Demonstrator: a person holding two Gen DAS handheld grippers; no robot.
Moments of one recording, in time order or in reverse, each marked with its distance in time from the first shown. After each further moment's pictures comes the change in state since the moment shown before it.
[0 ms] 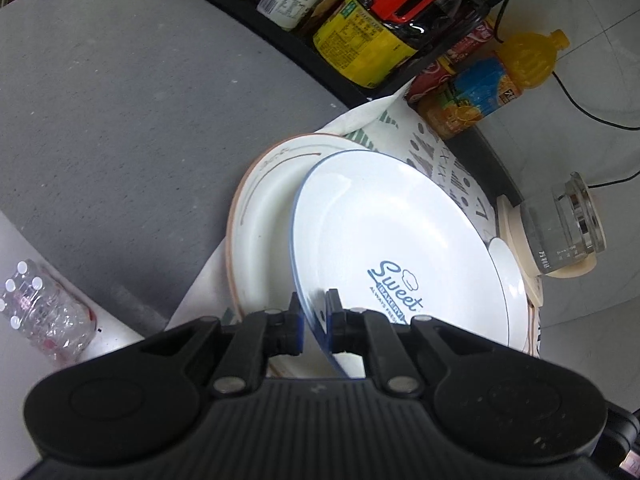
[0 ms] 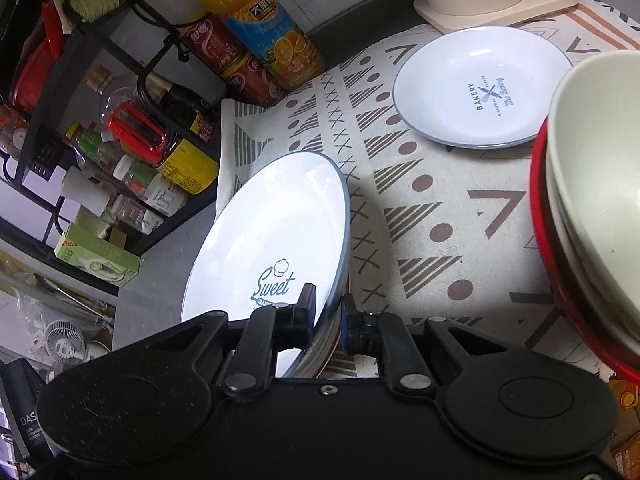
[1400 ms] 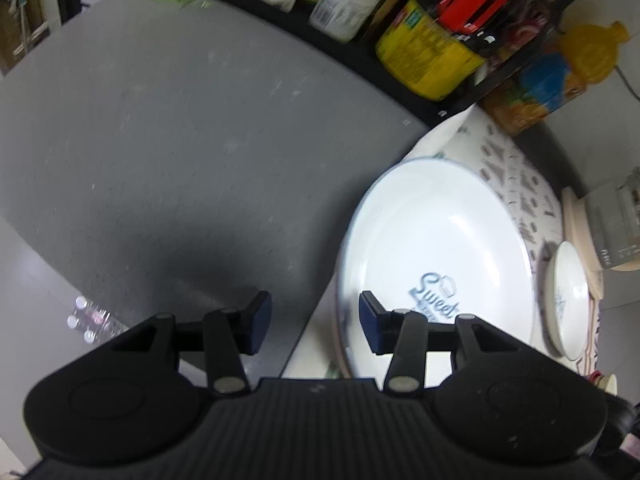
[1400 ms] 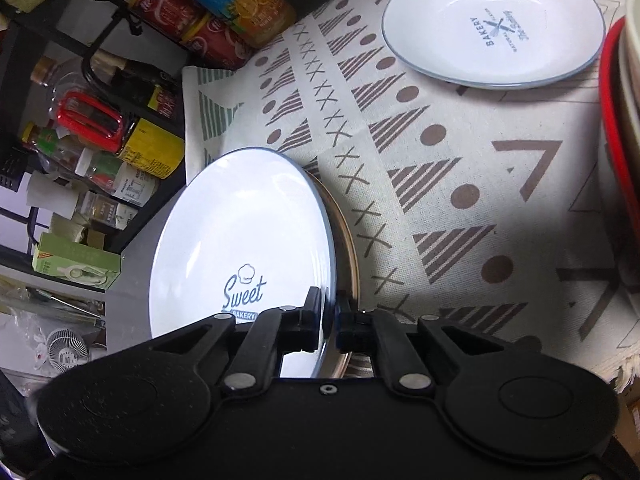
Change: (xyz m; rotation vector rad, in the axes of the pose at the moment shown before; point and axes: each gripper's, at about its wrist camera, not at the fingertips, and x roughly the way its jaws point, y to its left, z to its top) left arm 0.000 0.014 0.059 0.050 0.093 0.206; right arm 0.049 0.003 0.009 0.110 0.117 -0.035
